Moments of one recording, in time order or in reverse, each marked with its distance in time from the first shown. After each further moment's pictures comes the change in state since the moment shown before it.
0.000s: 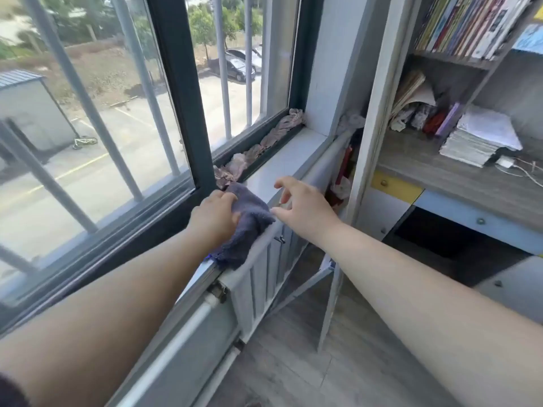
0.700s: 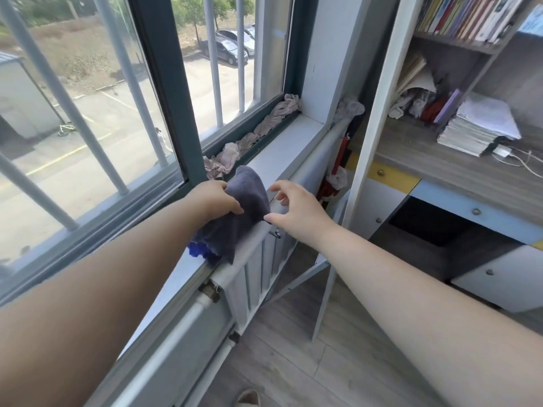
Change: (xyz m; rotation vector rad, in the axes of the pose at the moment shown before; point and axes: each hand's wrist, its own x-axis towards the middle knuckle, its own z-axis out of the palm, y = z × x) left_hand 0.018 0.020 -0.037 -0.296 -0.260 -0.204; right_hand 0.007 0.018 0.016 0.127 -0.045 0.084
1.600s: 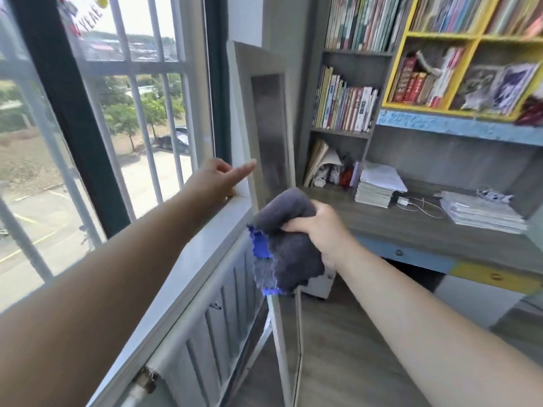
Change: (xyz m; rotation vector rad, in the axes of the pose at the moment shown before) left_hand -0.106 0.194 -0.053 -0.504 0.140 0.547; right_hand -0.095 -0.002 -0.175 0.680 0.375 0.122
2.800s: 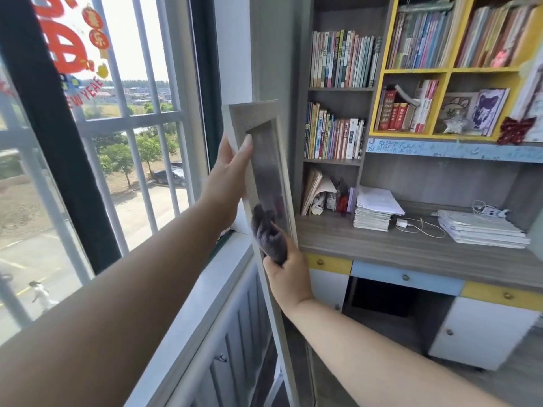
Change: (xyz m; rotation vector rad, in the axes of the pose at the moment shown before) left_hand 0.056 0.053 0.003 -0.489 0.059 0.300; right_hand 0.041 0.034 0.064 -0.155 0.293 -0.405
